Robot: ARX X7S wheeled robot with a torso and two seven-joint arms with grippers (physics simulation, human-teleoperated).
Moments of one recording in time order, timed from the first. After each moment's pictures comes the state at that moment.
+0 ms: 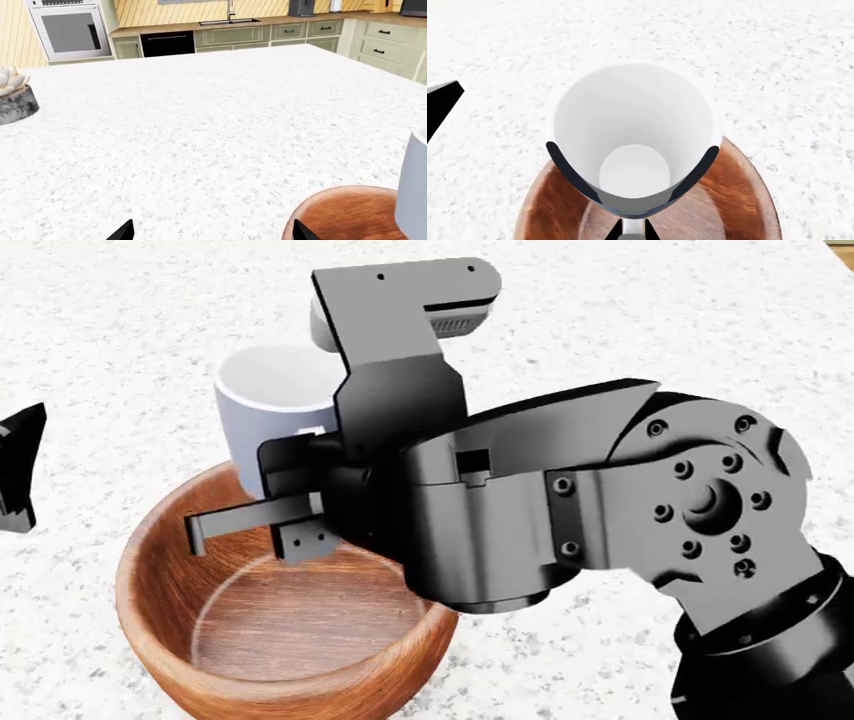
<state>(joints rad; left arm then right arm) -0.94 -0.75 0.09 0.32 -1.26 -1.20 -0.49 1.41 0.32 -0.70 0.15 2.00 1.14 1.00</state>
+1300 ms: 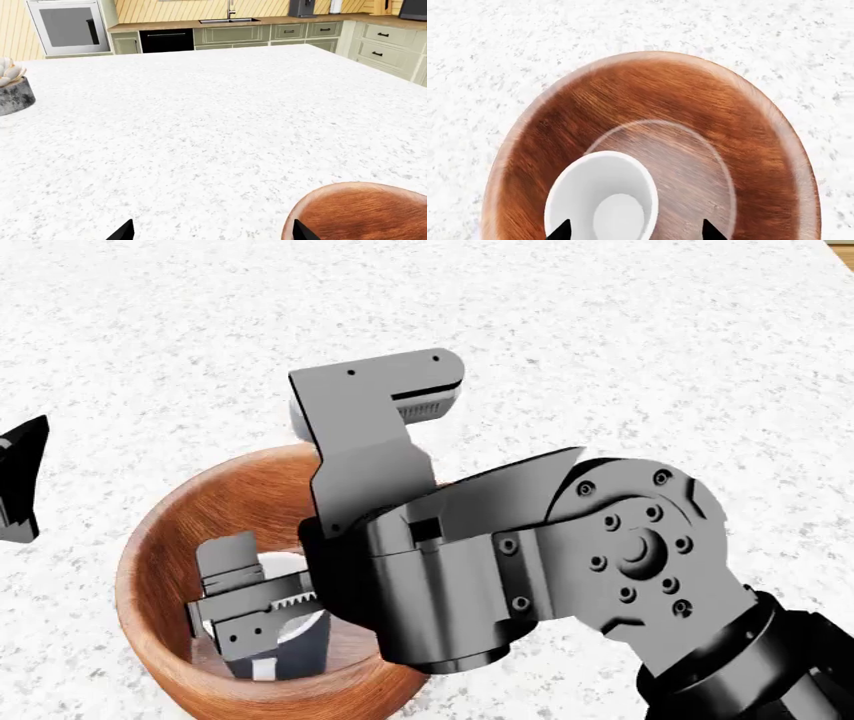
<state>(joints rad) -0.89 -0.76 0.10 0.31 -1.26 -1.14 -0.47 1.35 0.31 -0.80 0.14 2.05 1.12 1.07</state>
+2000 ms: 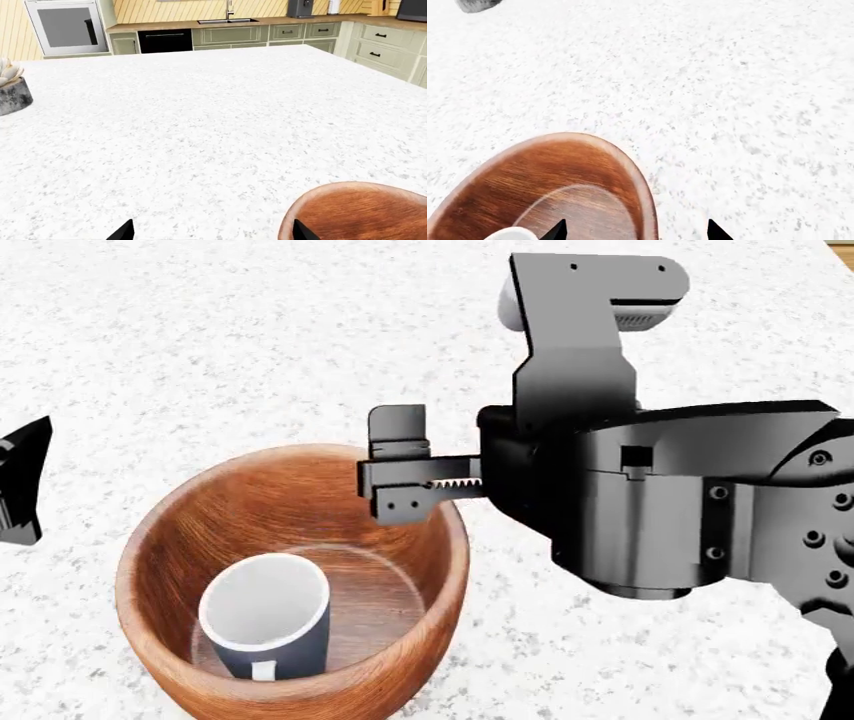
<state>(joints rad) -0.89 -0.77 0.10 0.32 -1.27 -1.13 -0.47 1.38 0.52 -0.69 0.14 1.89 1.06 0.91</state>
